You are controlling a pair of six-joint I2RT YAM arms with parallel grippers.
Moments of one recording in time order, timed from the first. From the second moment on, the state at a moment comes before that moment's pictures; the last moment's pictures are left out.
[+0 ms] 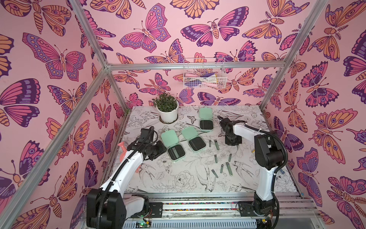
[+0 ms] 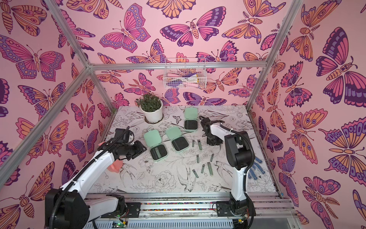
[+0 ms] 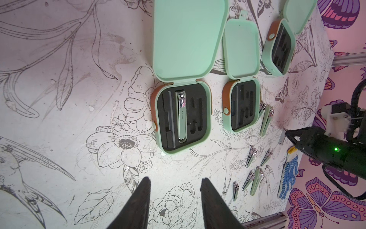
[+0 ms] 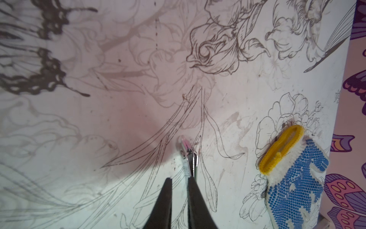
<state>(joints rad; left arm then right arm) -0.16 1.22 0.90 -0.71 0.29 -0.66 0.32 2.02 1.44 -0.94 0.46 0.50</state>
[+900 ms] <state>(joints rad) -0.16 1.23 0.90 -0.71 0.30 -0.66 0.27 2.02 1.40 -0.89 0.41 0.49</state>
